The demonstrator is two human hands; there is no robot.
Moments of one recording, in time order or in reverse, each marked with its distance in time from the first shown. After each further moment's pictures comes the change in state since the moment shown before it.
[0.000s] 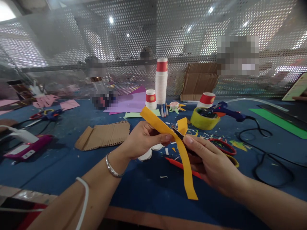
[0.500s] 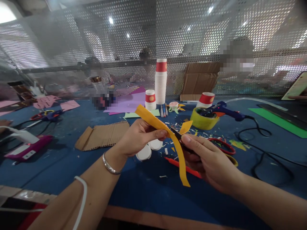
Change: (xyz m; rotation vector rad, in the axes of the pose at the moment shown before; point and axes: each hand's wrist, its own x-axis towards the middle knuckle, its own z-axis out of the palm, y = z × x) left_hand 0.000 0.001 -0.008 -0.019 0.033 0.033; right_hand 0.001 -0.004 0.000 0.036 -0.058 0.015
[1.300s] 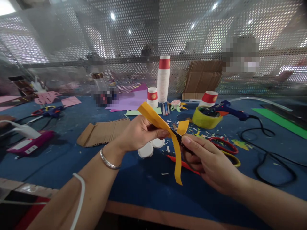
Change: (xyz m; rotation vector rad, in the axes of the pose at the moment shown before) left_hand 0.002 0.011 -0.004 0.086 -0.119 0.071; right_hand 0.001 0.006 0.002 -0.051 -0.039 -0.021
